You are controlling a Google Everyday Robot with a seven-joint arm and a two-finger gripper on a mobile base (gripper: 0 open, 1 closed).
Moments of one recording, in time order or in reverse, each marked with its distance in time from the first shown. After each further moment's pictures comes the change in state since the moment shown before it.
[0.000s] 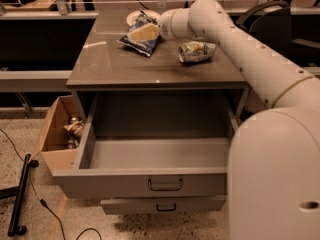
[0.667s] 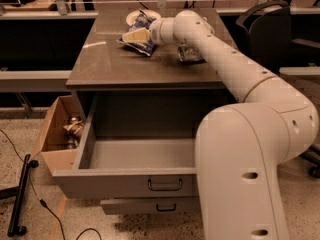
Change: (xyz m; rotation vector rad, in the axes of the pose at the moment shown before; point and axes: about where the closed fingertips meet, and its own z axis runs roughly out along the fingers) arm 0.023 -0.020 0.065 0.058 -0.009 0.129
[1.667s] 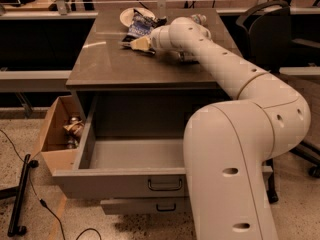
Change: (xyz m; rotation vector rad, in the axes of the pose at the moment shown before) arm 0.040 -0.012 0.019 0.054 0.100 -0.017
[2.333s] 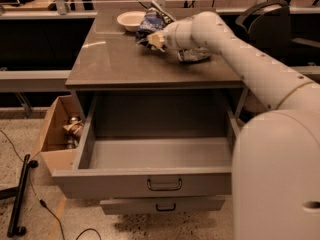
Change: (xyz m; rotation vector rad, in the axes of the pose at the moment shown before) arm -0.015 0.010 -0.075 -0.079 -0.070 -0.088
